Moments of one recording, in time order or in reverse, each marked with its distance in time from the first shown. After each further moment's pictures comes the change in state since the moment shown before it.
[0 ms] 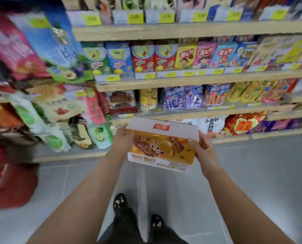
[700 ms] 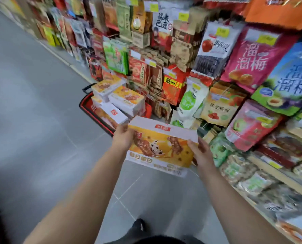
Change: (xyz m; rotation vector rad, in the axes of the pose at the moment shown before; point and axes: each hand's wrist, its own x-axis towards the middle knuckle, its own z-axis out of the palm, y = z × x) left_hand -0.107 -0.151 -0.504 -0.434 0.737 -0.079; right_hand -0.146 0.125 0.497 -0.241 -0.696 0.166
